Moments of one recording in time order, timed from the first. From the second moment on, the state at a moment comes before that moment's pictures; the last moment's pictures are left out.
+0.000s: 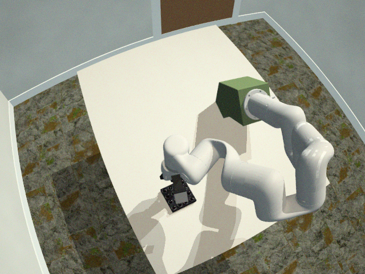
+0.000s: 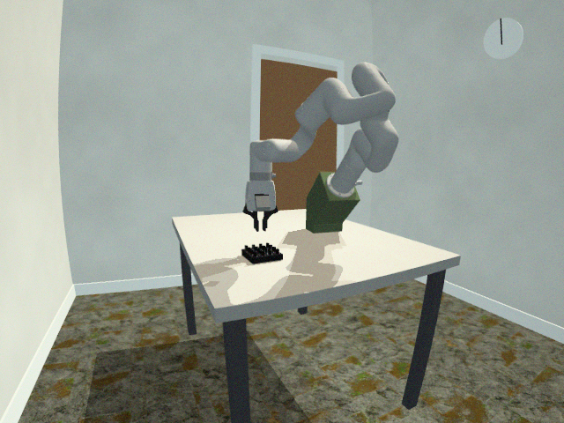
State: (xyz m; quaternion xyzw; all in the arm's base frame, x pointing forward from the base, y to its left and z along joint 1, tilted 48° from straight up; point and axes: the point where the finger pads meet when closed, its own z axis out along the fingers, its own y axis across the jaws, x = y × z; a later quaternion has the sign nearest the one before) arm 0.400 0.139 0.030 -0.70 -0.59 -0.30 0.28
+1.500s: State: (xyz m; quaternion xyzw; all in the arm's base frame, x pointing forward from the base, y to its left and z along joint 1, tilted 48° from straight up) arm 0.401 0.148 0.022 -0.70 -0.59 -0.30 0.28
